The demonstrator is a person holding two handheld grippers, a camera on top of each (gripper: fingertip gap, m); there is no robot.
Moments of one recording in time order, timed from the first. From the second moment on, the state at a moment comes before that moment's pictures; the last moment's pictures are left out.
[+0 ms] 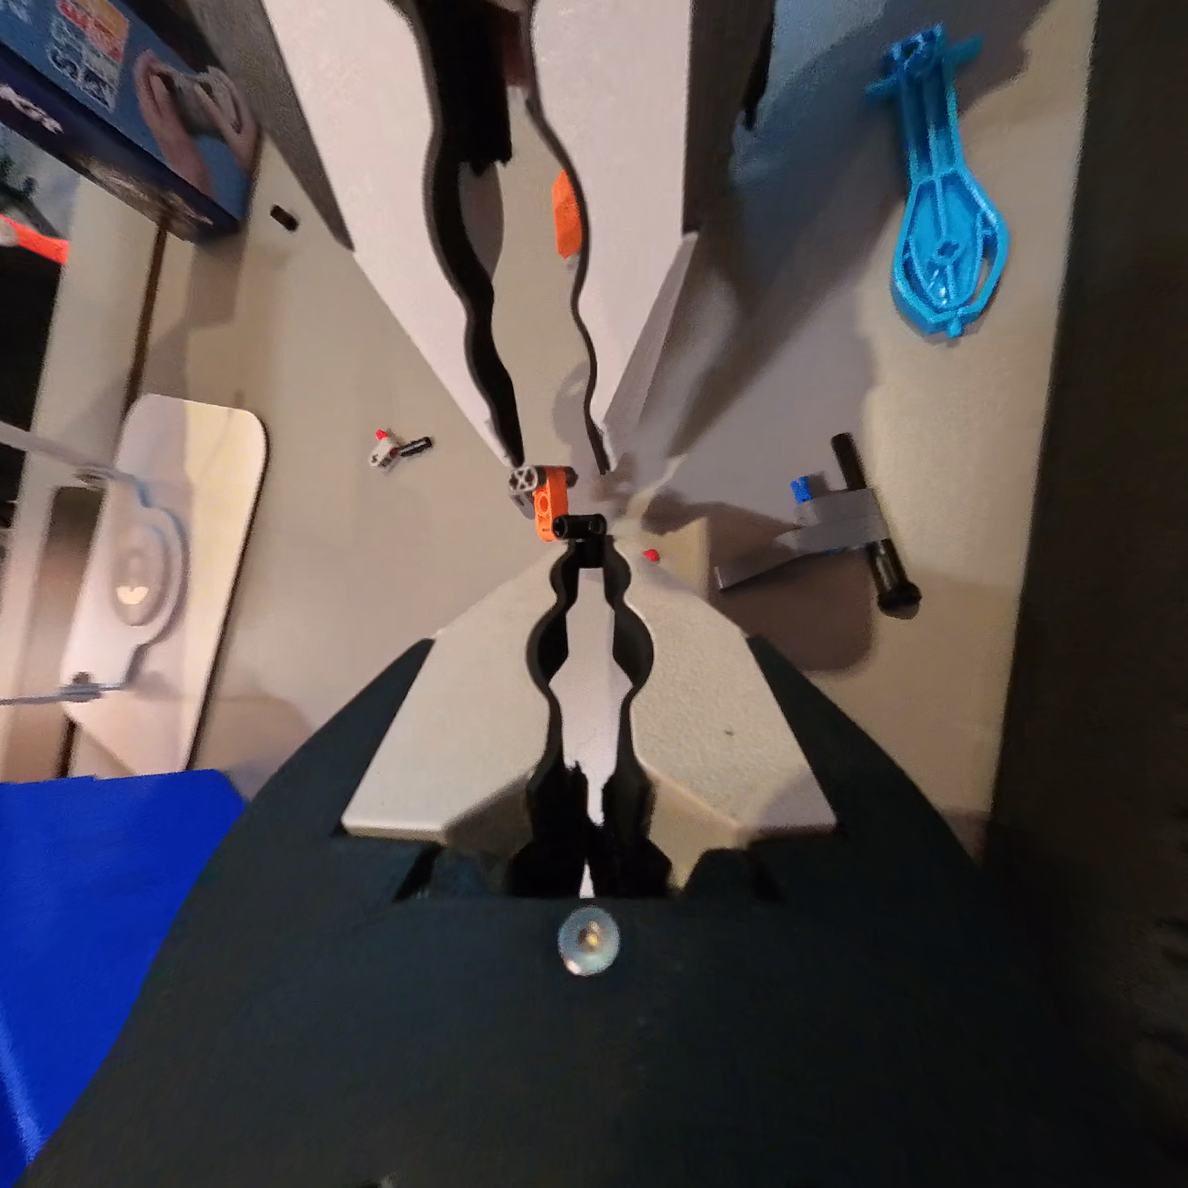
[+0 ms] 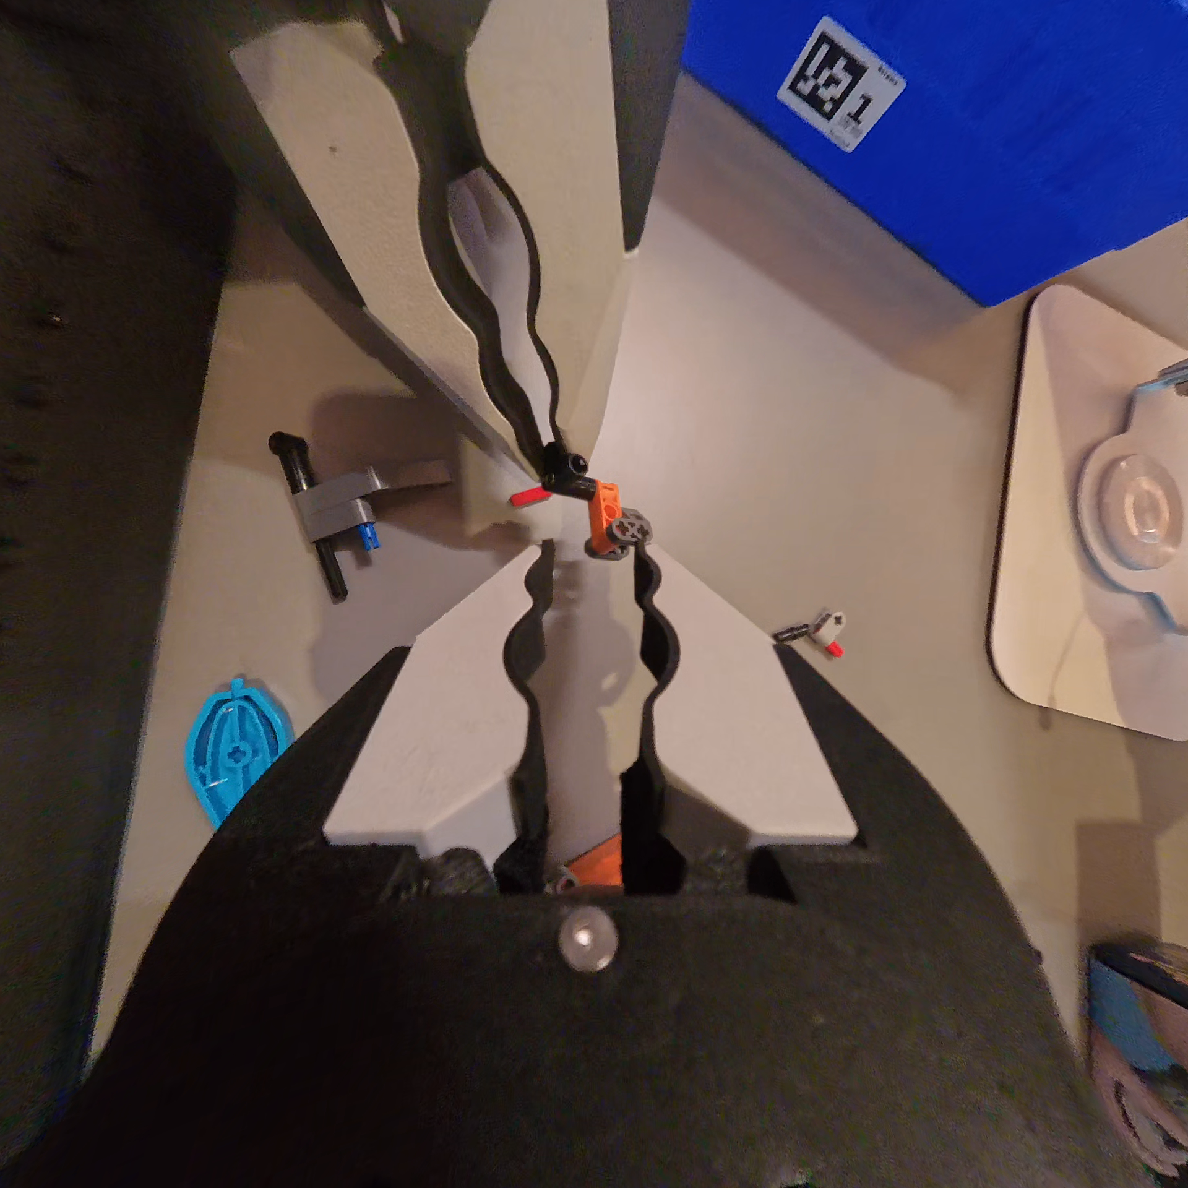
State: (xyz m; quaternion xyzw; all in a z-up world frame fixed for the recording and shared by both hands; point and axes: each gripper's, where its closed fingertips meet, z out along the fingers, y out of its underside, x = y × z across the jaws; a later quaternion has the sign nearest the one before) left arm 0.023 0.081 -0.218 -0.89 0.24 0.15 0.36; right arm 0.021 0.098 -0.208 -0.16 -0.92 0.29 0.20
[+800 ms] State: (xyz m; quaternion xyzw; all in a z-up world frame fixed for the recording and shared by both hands) left arm 0.022 0.082 -0.181 -0.82 0.41 0.33 0.21; right arm 0.032 0.112 -0.178 -0.13 -0.92 0.29 0.22
